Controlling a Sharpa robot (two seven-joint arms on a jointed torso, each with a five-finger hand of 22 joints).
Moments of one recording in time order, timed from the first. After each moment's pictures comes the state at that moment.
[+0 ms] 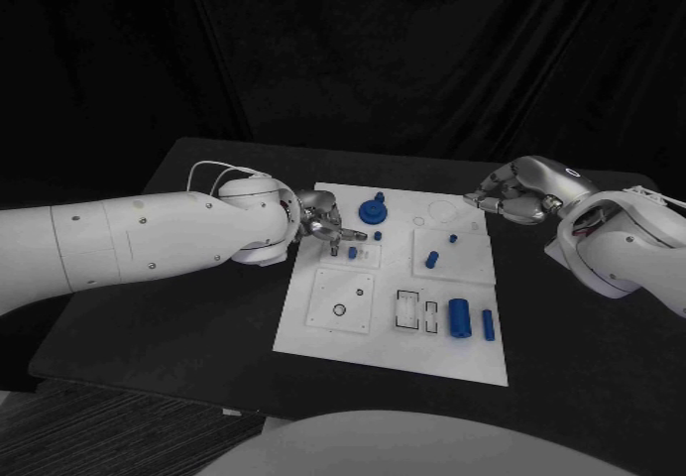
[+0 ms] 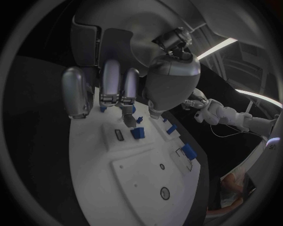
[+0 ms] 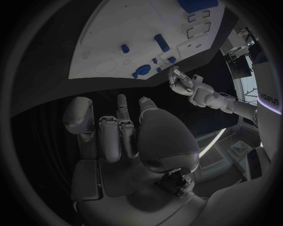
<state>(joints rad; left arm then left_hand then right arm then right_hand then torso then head) 1.34 -0.78 -0.21 1.55 -1.20 -0.06 -0.41 0.93 0.05 -0.13 0.28 0.06 1.00 0.00 0.50 1.29 1.46 -0.06 1.53 1.31 1.47 -0.09 1.56 1.31 0.06 1.44 0.01 1.28 1.29 1.33 -0.92 -0.21 1.55 -1.36 -0.48 -0.12 1.21 0.06 -0.08 0.28 0.43 0.94 0.10 0.27 0.30 1.47 0.02 1.55 1.31 1.47 -0.05 1.47 1.30 0.09 1.40 0.06 1.03 1.29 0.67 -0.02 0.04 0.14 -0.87</state>
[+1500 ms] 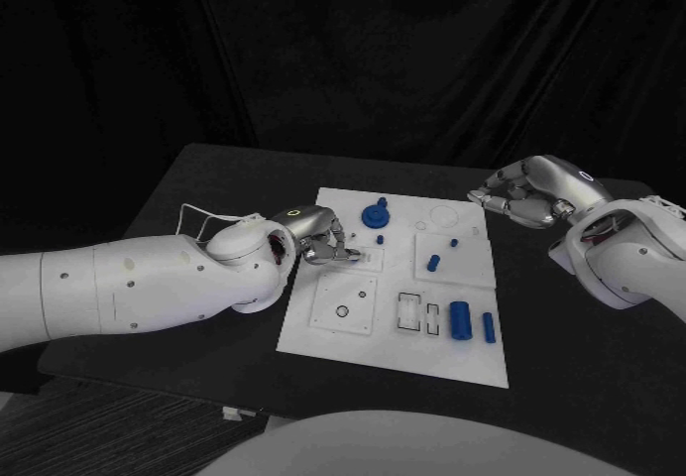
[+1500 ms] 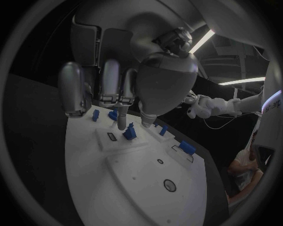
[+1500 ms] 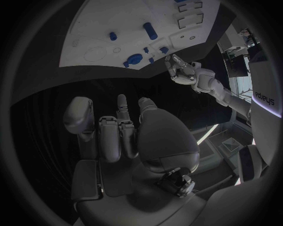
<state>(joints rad) 1.21 -0.85 -0.21 1.67 -1.45 -0.36 -0.39 1.22 0.07 -0.14 0.28 0.20 0.96 0.07 0.15 0.85 1.46 -0.01 1.55 1.31 1.47 -0.05 1.56 1.31 0.06 1.46 0.05 1.31 1.29 1.32 -0.97 -0.21 1.62 -1.35 -0.58 -0.07 1.21 0.06 -0.08 0.28 0.50 0.94 0.10 0.27 0.30 1.47 0.02 1.55 1.31 1.47 -0.05 1.47 1.30 0.09 1.40 0.06 1.03 1.29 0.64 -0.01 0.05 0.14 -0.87</state>
